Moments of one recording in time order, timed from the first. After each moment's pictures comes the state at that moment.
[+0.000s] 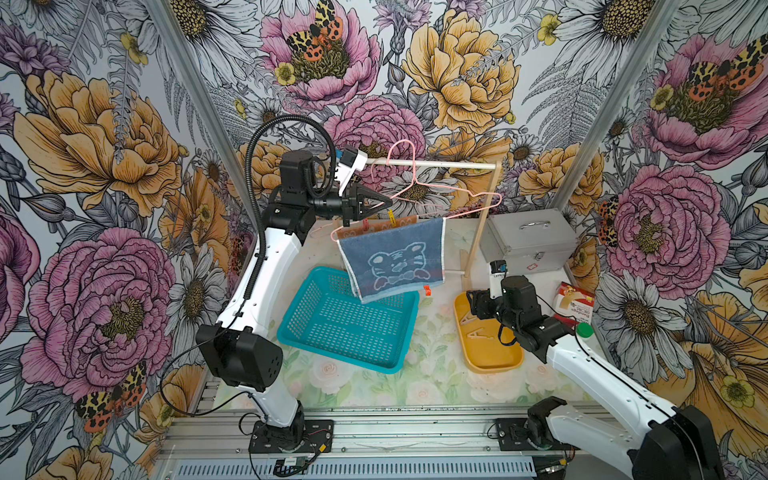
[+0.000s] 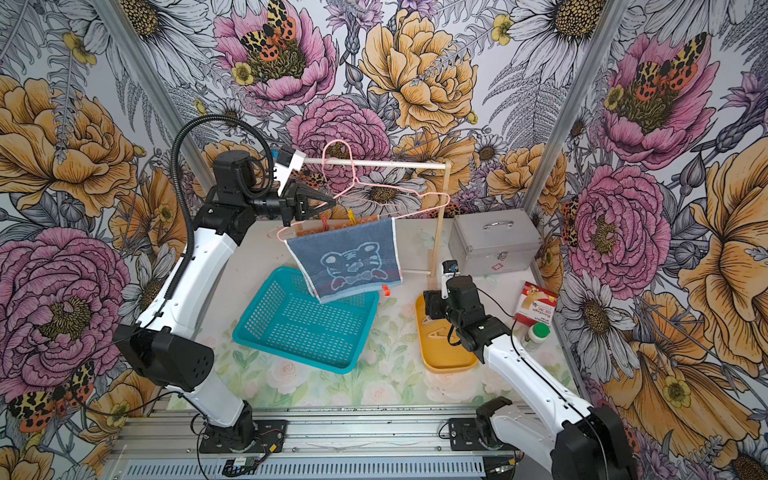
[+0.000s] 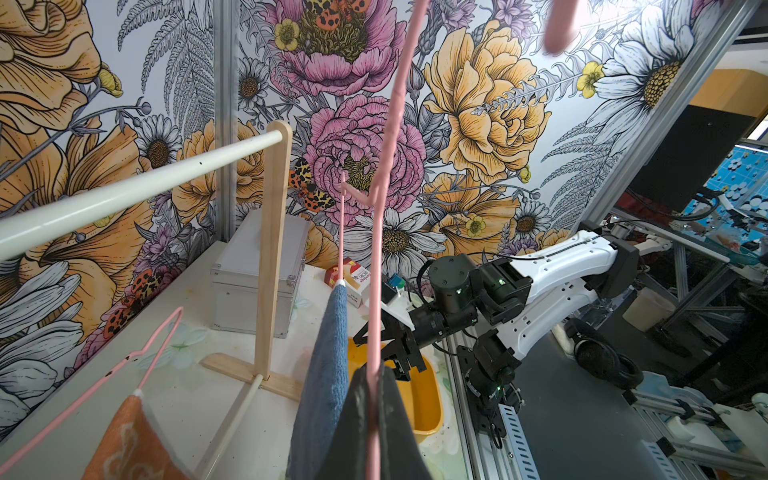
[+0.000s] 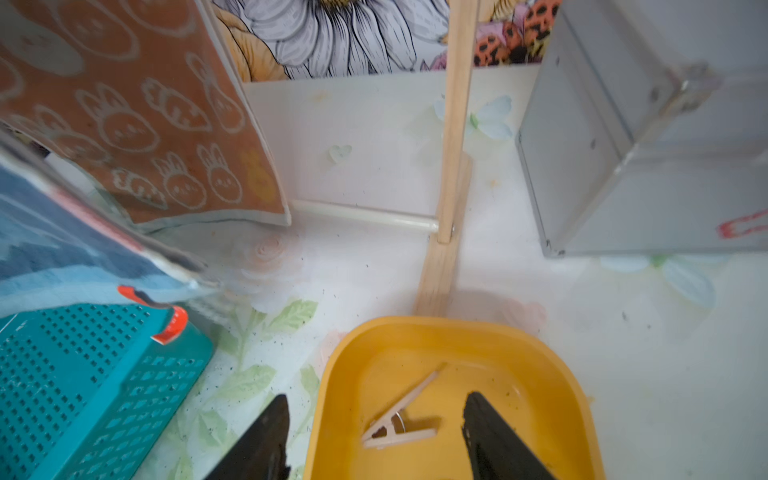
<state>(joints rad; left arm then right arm) -0.21 1.68 1.89 -0.45 1.30 -0.07 0.39 1.02 0.69 -0.24 0.03 0.22</state>
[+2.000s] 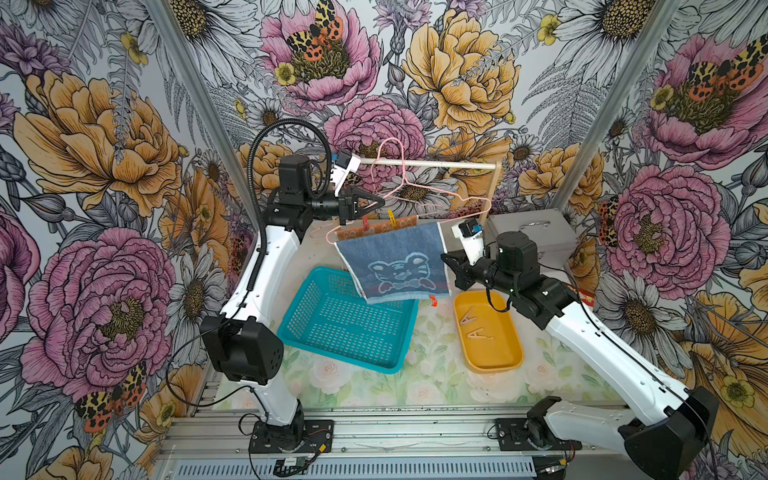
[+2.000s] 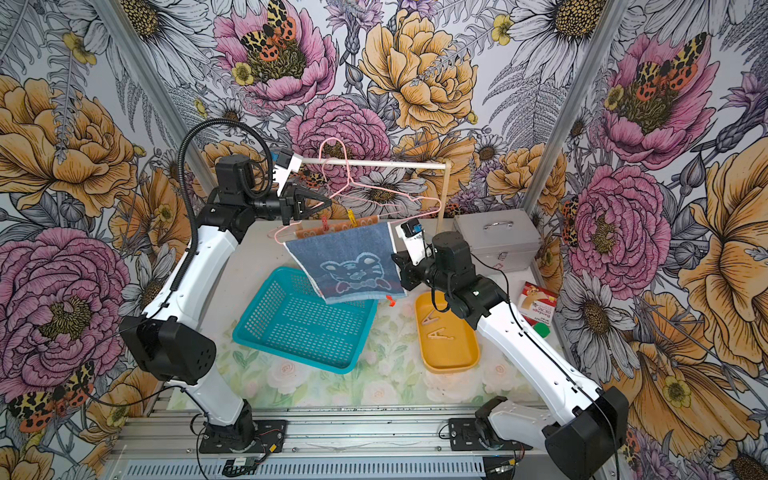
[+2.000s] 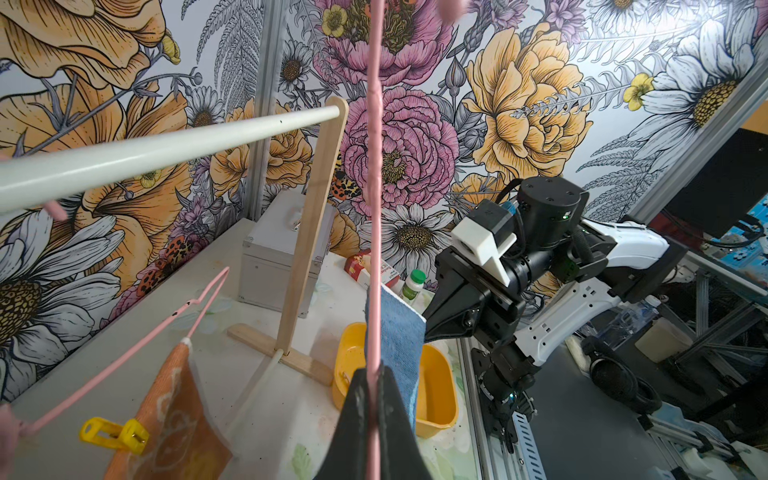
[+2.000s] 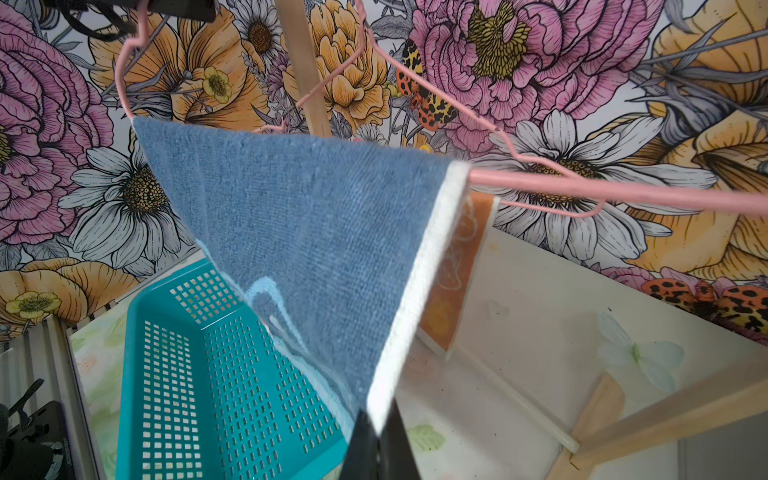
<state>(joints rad) -0.16 1.72 1.86 -0.45 1.27 -0.07 0.51 1.19 1.15 -0.36 -0.26 0.01</state>
